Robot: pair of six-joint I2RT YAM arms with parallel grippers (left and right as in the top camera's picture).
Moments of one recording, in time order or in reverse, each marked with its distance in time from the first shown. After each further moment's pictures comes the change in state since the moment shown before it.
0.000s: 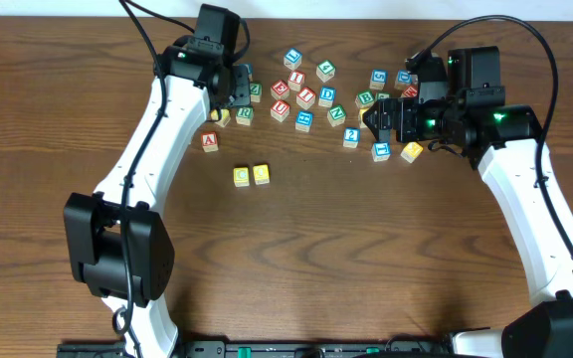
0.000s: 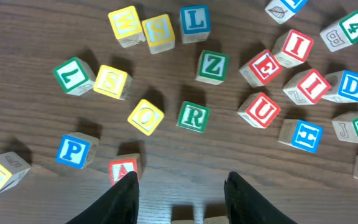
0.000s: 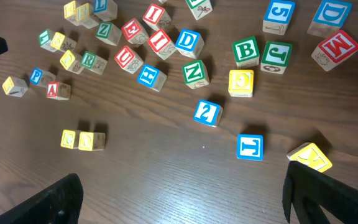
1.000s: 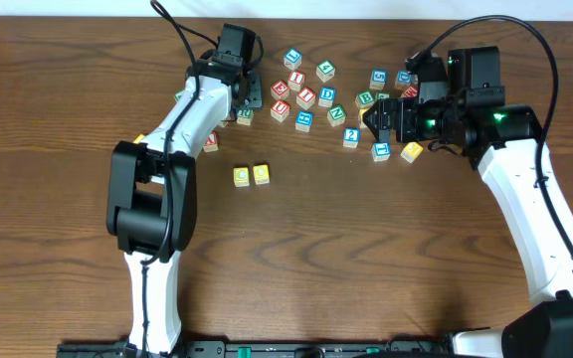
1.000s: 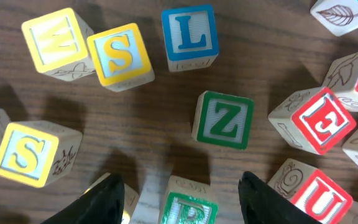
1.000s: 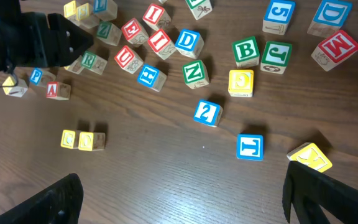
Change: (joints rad) left arm 0.000 0.279 -0.002 0.290 -0.011 0.012; right arm 0.000 0.000 0.000 0.000 0.000 0.000
